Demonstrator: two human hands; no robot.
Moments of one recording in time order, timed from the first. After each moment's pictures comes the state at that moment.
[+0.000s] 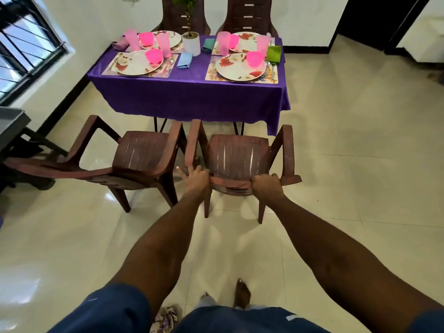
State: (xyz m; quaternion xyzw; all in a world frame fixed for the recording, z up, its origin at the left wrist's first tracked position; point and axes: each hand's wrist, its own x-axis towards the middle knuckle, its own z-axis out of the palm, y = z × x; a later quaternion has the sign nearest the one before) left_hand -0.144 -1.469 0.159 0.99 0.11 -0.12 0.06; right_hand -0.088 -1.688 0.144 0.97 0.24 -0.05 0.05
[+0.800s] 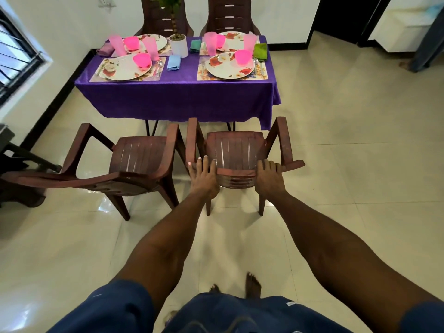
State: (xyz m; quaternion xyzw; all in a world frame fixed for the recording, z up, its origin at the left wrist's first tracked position) left_hand -0.159 -1.446 0.138 0.99 0.04 -0.10 0.06; right_hand -0.127 -1.661 0.150 0.99 0.12 -0.05 0.03
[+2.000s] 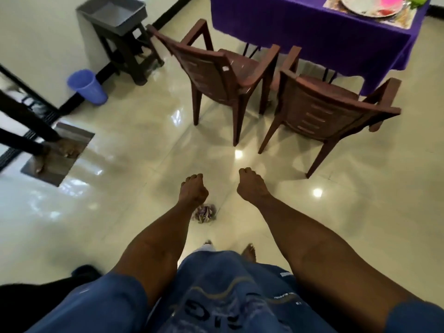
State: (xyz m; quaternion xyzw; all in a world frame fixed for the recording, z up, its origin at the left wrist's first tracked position) left_hand -0.613 -1.449 0.072 0.90 0.38 -0.13 0.20; right_hand -0.474 -1.594 0.085 0.89 0.41 -0.20 -0.04
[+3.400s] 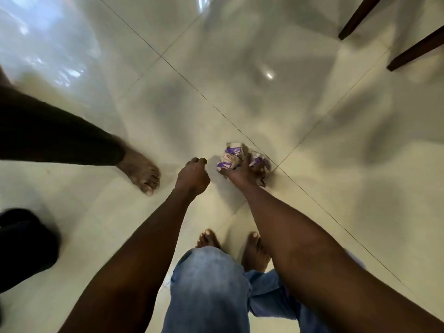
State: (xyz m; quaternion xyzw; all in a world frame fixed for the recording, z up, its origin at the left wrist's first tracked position) left_hand -0.765 -1.283 -0.547 0.81 0.46 -0.20 0.30; right_hand -0.638 -1.365 -0.586 0.86 0.07 -0.49 -0.12
